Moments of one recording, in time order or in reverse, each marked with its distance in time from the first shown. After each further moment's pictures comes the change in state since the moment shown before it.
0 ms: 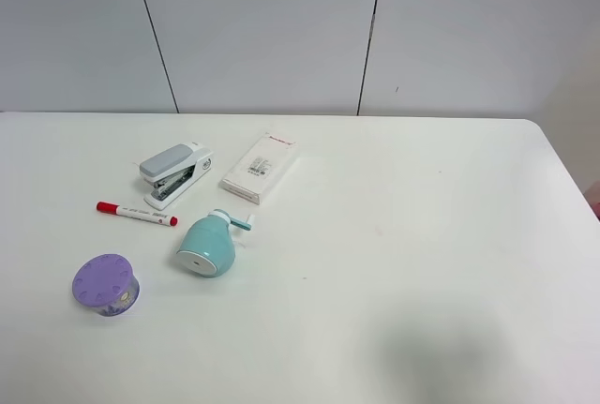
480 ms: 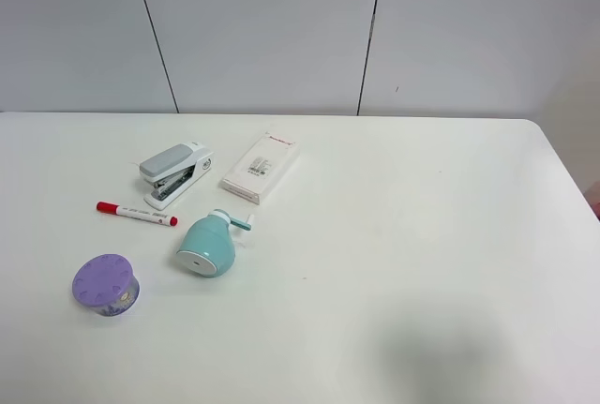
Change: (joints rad) left arm 0.000 0.000 0.000 0.000 0.000 0.000; right arm 0.000 0.000 0.000 0.000 0.000 0.000
